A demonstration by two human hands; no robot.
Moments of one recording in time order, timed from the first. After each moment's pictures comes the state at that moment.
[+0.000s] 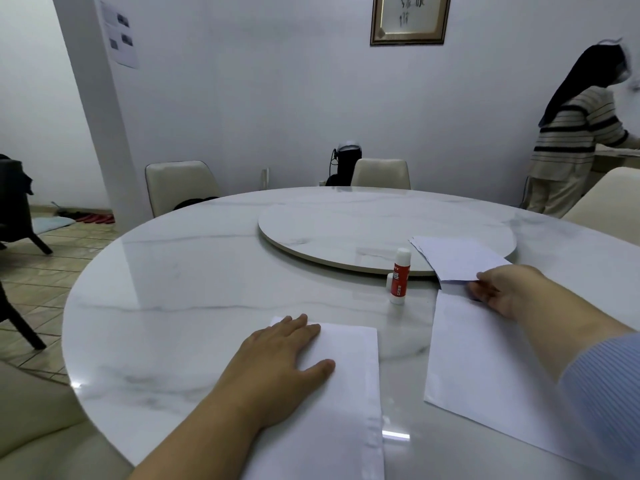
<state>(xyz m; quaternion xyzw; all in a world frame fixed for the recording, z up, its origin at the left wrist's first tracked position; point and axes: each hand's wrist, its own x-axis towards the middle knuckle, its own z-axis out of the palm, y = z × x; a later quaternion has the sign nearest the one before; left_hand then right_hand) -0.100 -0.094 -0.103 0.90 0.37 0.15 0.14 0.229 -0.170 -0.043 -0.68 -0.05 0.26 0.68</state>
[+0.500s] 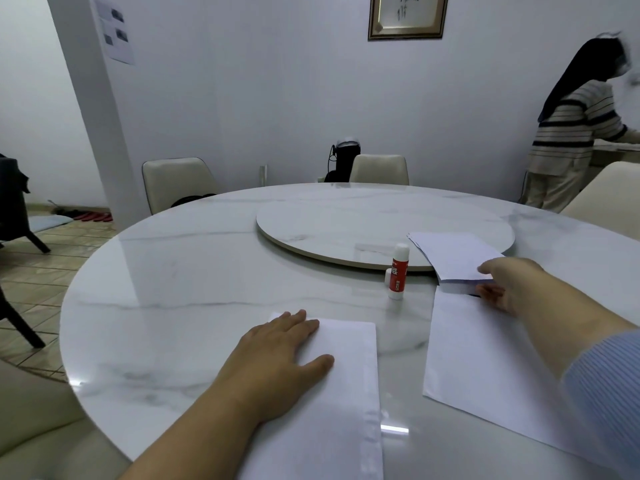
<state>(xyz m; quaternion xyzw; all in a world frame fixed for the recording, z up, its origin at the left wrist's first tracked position) -0.100 -0.095 -0.101 0.90 0.38 0.13 0.14 0.220 -0.177 -0.035 -0.73 -0.04 0.24 0.64</state>
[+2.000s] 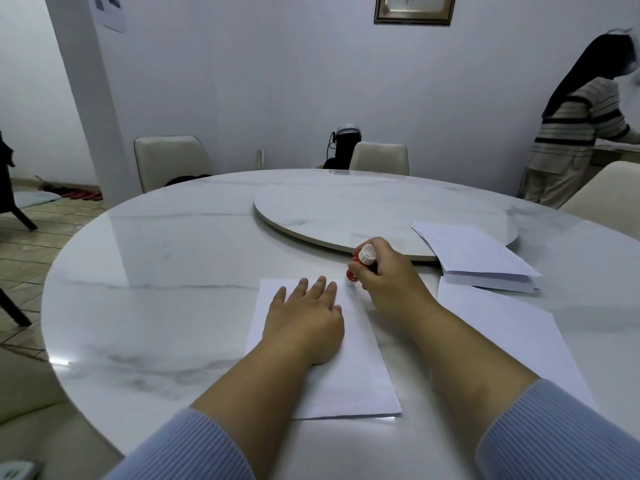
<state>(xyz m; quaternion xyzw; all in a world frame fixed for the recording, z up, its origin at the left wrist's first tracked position) -0.036 -0.073 -0.104 0.90 0.41 0.05 0.09 0.097 -0.120 -0.078 -0.68 -0.55 0.08 0.48</state>
